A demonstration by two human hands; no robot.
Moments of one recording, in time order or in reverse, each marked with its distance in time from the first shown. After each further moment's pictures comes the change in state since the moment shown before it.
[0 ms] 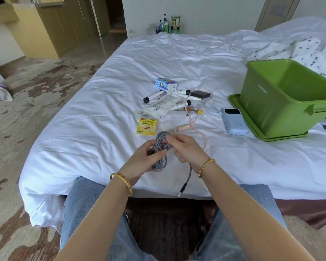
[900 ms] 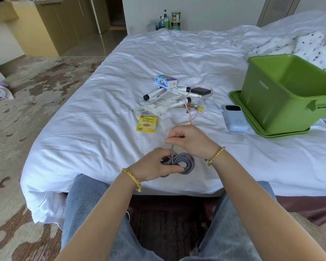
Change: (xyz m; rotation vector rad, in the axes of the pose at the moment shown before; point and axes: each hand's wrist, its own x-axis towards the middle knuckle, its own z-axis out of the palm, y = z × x) left_hand -0.005 0.007 0.018 0.574 -0.266 0.175; right_hand -0.005 -0.024 -0.019 -0.440 -0.142 -0.304
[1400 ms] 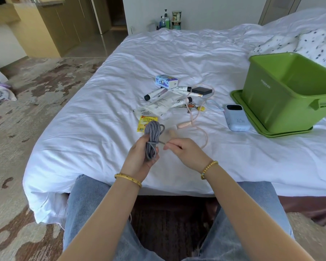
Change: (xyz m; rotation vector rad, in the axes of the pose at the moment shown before) left_hand 0.004 -0.008 -0.010 -1.153 0.531 -0.210; right_hand -0.007 0.030 0.027 -0.118 0.064 0.020
